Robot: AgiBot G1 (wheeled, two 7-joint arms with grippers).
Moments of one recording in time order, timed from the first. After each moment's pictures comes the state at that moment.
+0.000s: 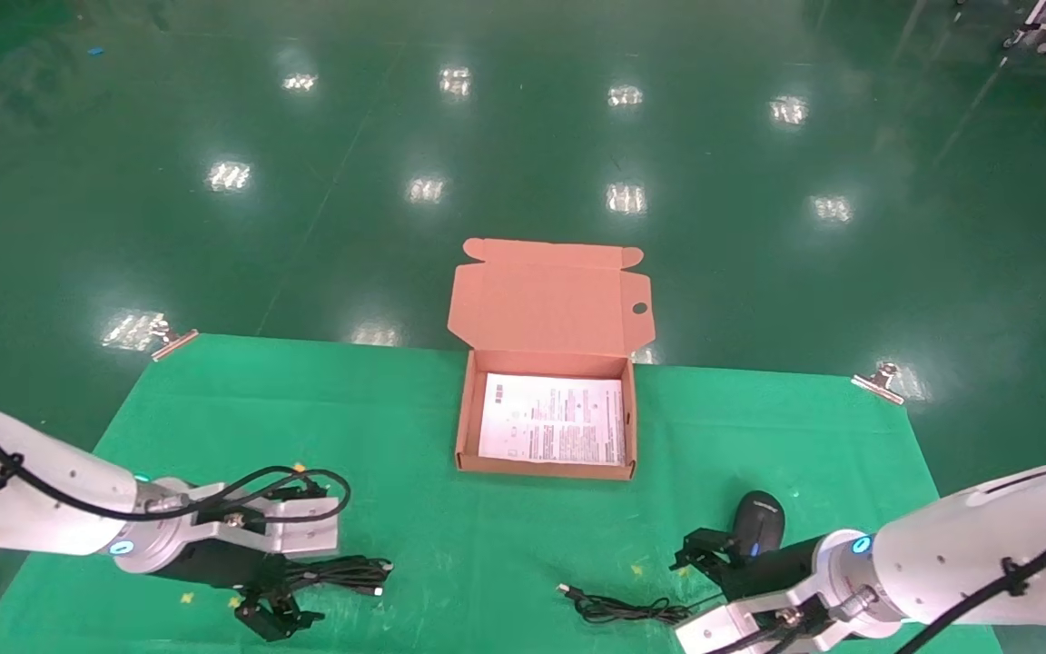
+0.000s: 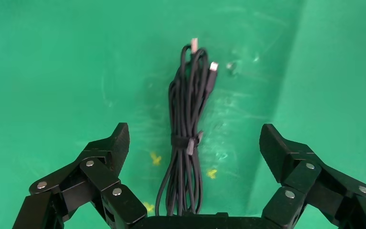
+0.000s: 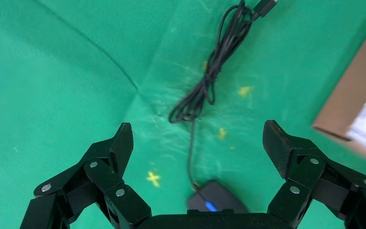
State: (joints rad) left arm -1.41 1.00 0.80 -0.89 1.92 1.26 -0.19; right arm 1.31 -0.93 -0.80 1.27 -2.01 -1.32 -0.10
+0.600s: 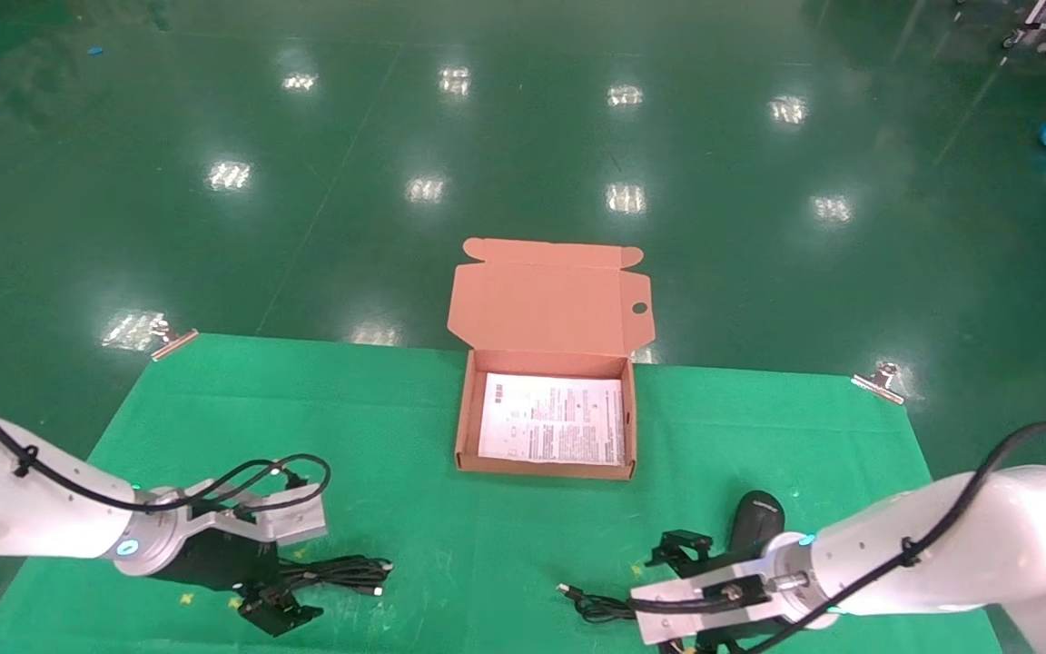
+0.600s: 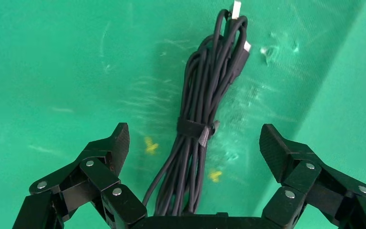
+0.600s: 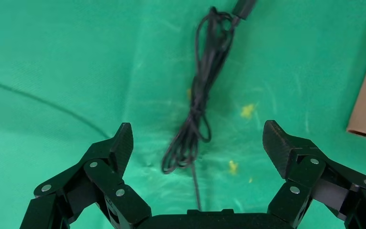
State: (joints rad) left arm -1.44 1.09 0.76 -0.49 1.87 1.14 -0.08; right arm 1.29 -1.07 -0.80 1.00 -2.04 -1.19 -0.02
